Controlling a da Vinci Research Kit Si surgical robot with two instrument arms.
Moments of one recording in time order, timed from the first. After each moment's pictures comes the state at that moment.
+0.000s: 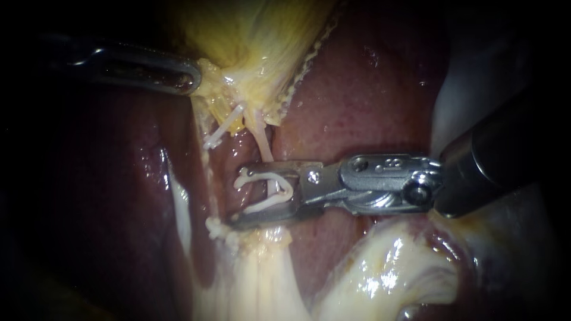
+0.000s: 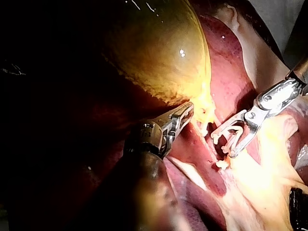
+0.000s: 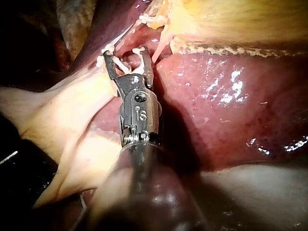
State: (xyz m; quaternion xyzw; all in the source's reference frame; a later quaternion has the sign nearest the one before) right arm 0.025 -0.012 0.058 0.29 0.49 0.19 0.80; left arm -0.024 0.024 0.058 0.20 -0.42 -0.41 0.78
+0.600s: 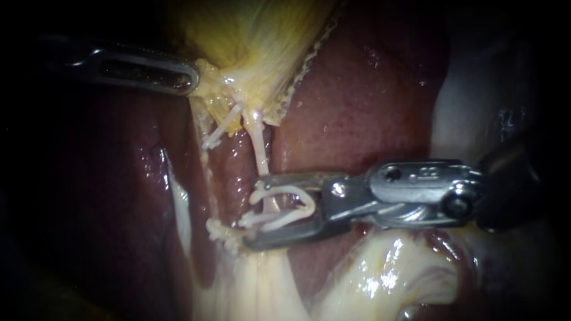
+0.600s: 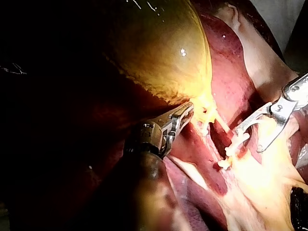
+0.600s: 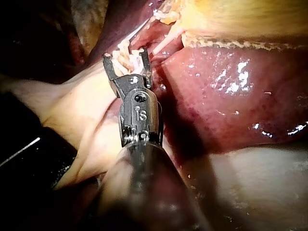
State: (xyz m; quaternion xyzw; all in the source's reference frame) right arm 0.020 -0.011 0.051 0.31 0.49 0.18 0.79; left arm -0.023 0.024 0.058 0.20 -0.42 -0.41 0.78
